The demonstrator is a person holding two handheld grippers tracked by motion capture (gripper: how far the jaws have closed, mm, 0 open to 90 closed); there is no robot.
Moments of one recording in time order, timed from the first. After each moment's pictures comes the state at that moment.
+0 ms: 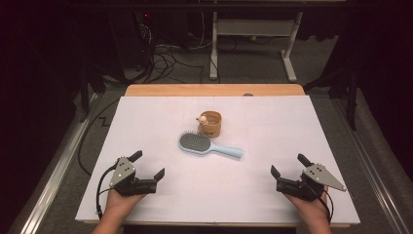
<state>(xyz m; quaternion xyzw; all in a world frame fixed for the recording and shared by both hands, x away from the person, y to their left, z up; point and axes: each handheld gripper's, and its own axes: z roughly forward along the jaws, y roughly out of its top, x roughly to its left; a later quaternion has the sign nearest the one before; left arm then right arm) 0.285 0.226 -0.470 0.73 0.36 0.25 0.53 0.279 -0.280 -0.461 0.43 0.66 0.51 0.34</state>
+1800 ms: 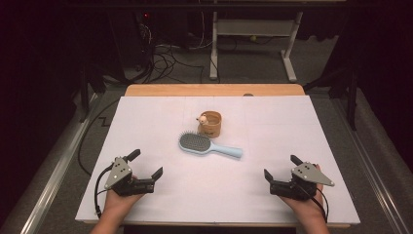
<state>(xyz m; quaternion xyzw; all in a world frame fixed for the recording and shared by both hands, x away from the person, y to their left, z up) 0.283 0.231 -0.468 0.71 0.35 0.26 0.55 0.280 -0.262 -0.457 0.41 0.72 0.46 0.32</state>
